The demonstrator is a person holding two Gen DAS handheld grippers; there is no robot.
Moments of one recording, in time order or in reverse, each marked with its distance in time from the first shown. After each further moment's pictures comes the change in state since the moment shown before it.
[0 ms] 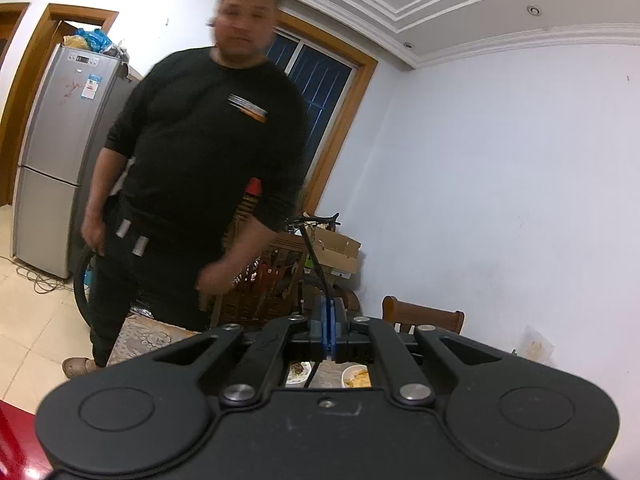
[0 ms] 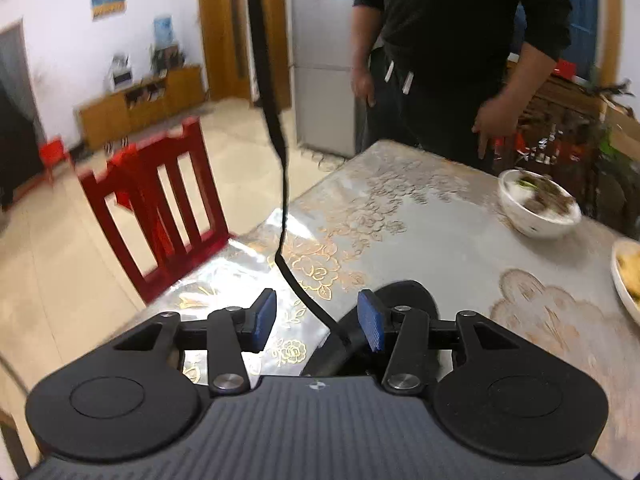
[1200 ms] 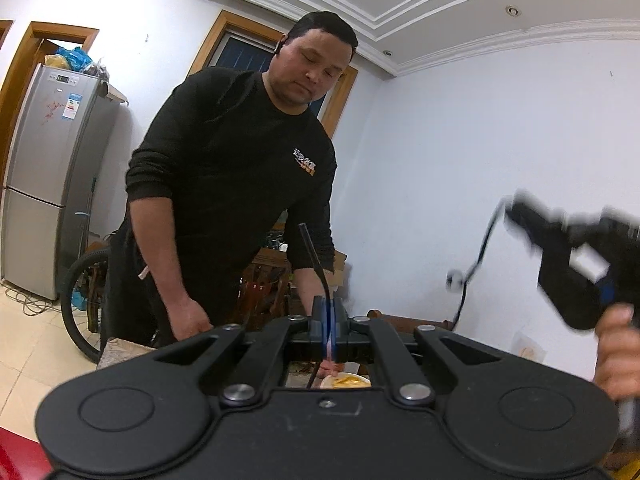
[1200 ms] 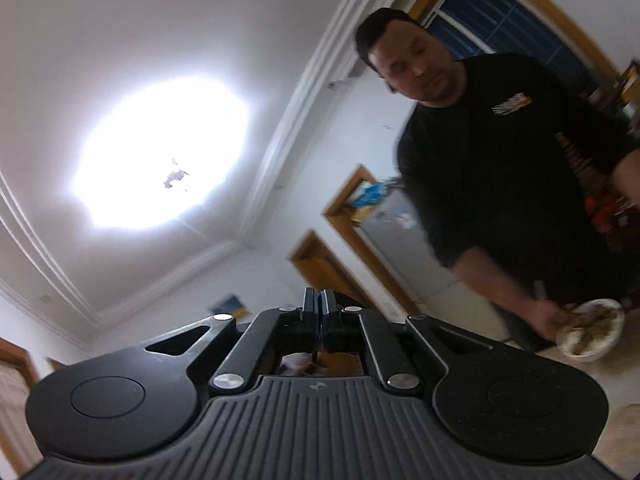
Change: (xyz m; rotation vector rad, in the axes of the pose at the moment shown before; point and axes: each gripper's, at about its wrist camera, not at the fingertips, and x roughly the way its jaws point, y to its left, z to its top) left arm 0.005 -0.039 0.000 0.053 -0.035 -0.020; right arm -0.258 -0.150 0.073 0.572 -0.729 0.488
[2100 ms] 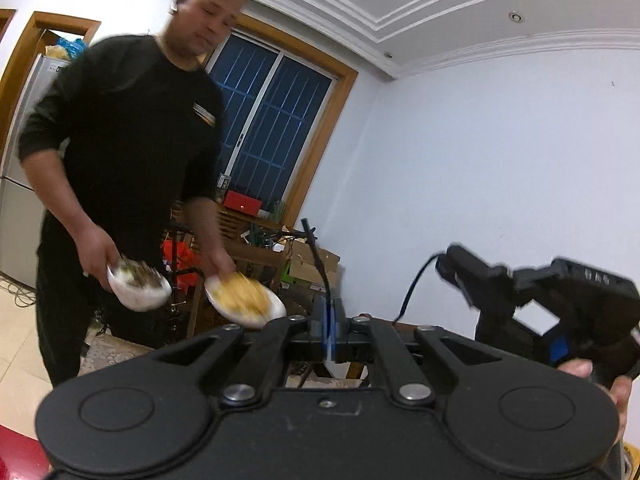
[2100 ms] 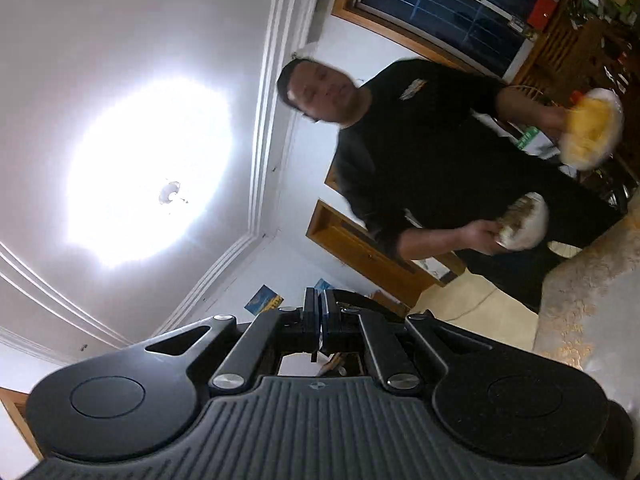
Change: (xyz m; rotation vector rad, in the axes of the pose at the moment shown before) left arm 0.004 -0.008 -0.008 -0.036 -0.004 -0.023; right arm 0.033 -0.036 0.003 0.305 0.071 0.108
